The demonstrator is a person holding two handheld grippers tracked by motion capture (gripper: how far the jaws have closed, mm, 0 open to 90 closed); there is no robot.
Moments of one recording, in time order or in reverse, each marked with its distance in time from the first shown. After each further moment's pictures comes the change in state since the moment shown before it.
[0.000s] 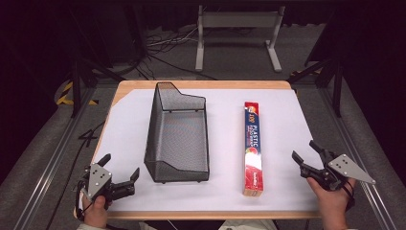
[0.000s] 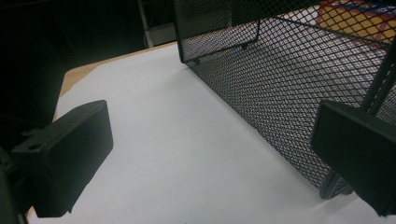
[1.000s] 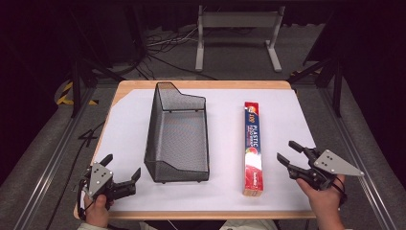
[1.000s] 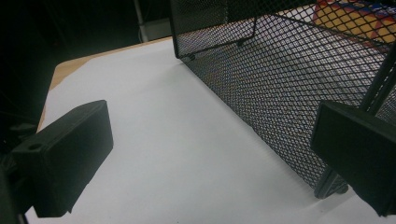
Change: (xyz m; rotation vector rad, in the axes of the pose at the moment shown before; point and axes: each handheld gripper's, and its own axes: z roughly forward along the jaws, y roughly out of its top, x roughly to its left) left arm -0.001 -0.001 0.005 0.017 -0.017 -0.014; right arm 0.037 0.037 0.014 0.050 0.220 -0.066
